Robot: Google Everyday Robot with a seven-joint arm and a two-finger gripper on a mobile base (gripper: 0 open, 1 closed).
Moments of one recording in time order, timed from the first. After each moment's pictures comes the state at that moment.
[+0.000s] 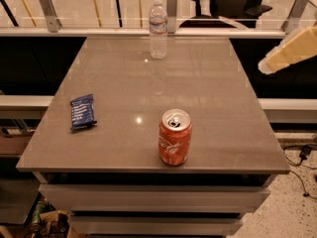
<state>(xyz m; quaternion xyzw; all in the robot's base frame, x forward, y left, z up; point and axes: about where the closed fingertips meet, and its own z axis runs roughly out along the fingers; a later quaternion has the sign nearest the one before) 0.530 -0.262 1.034 -0.40 0.82 -0.07 0.41</state>
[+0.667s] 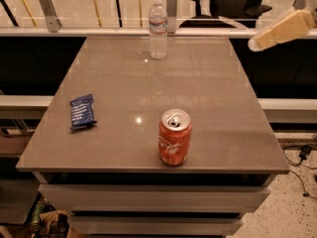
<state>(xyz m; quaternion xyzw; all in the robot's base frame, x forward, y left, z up) 0.584 -0.250 1.053 -0.40 0.77 -0.03 0.50</state>
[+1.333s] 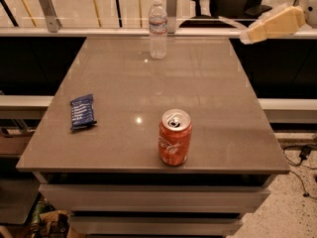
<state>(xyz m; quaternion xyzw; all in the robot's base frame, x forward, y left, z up) 0.598 -0.236 1.061 -0.38 0.74 0.02 0.55</state>
